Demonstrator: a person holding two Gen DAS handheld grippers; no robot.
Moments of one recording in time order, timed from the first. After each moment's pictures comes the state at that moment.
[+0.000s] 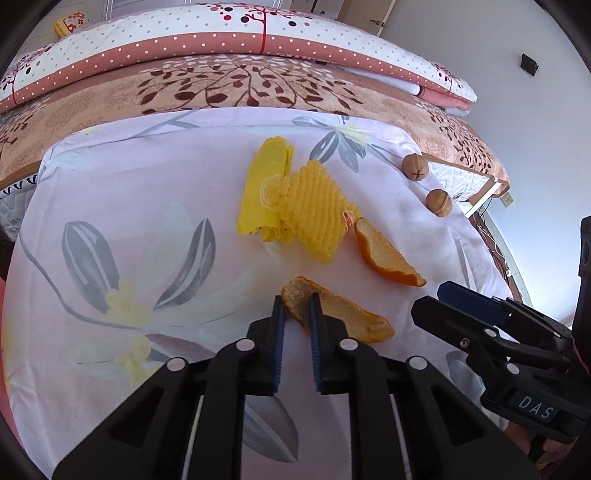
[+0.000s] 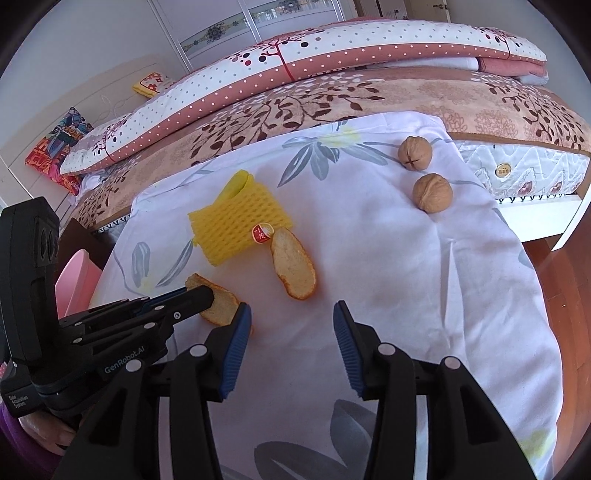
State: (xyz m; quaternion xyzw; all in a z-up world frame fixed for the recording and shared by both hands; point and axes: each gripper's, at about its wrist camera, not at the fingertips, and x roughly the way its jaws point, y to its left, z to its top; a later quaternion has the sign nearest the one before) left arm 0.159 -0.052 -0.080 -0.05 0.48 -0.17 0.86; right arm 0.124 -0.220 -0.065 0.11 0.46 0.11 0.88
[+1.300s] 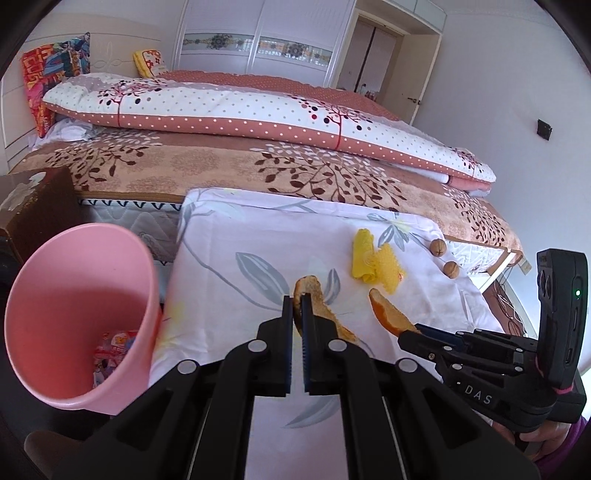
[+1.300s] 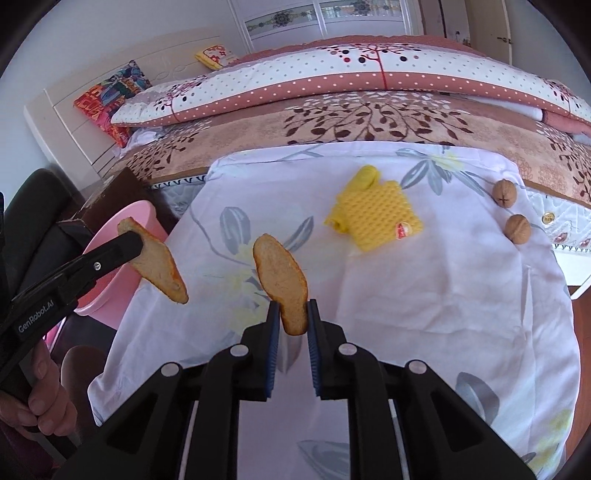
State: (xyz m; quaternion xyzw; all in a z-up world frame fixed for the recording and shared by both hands) left arm 0.059 0.073 0.004 -0.09 0.35 -0.06 0.93; right arm 0.085 -0.103 -0.030 0.02 0.45 0.20 0.87
